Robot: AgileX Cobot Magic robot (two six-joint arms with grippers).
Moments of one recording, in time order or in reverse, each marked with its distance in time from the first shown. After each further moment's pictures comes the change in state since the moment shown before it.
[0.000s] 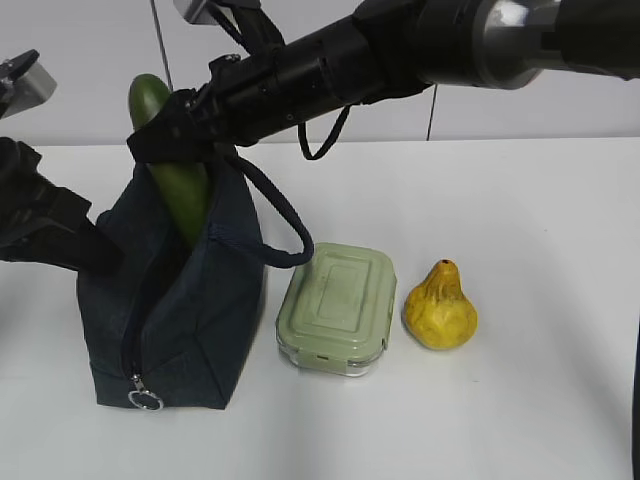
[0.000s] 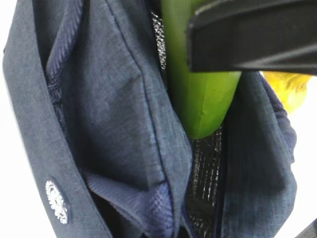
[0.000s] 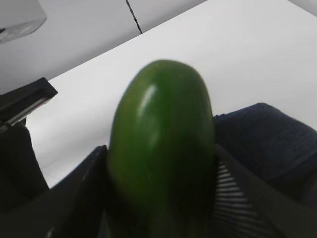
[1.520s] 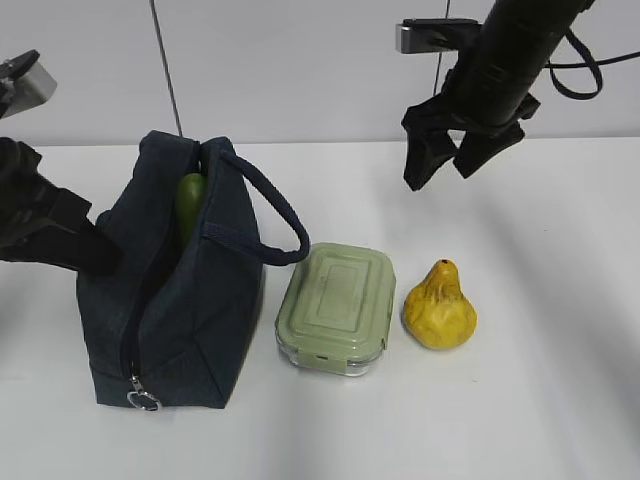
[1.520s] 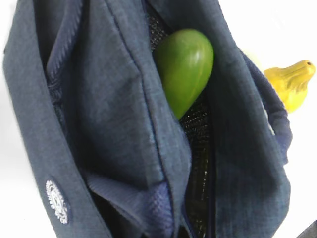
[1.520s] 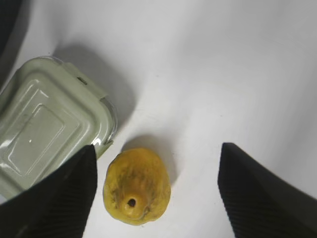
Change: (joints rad) left arm 0.000 0.000 0.000 0.004 -0.002 0.000; right arm -0.271 -0.115 -0.030 -1.039 0.391 0.994
